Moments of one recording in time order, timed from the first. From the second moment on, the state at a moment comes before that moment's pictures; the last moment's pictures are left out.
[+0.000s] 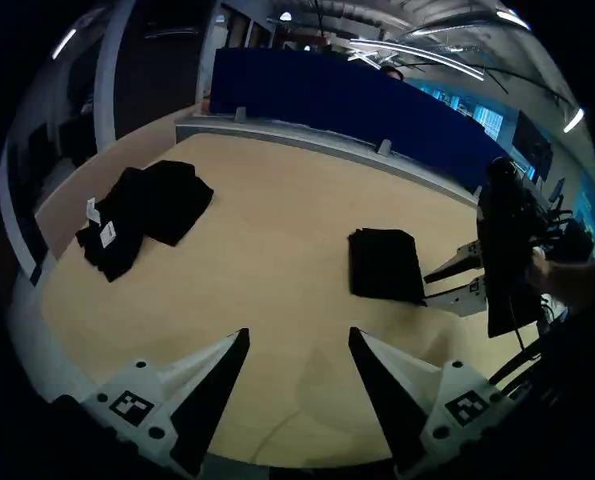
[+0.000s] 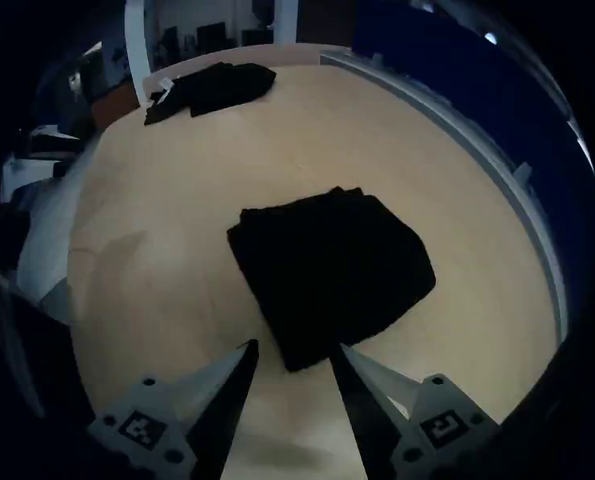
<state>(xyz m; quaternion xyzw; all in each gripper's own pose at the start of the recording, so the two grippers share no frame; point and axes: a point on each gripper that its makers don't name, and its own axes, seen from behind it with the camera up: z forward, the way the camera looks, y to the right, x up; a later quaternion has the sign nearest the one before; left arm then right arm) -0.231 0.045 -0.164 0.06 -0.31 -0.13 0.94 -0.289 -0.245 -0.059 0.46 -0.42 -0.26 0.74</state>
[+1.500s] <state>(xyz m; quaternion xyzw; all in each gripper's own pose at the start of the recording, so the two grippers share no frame) -0.214 0.060 -0.122 0.01 -0.31 -0.09 0.95 -0.195 -0.231 -0.023 0.42 -0.33 -0.24 0.81</state>
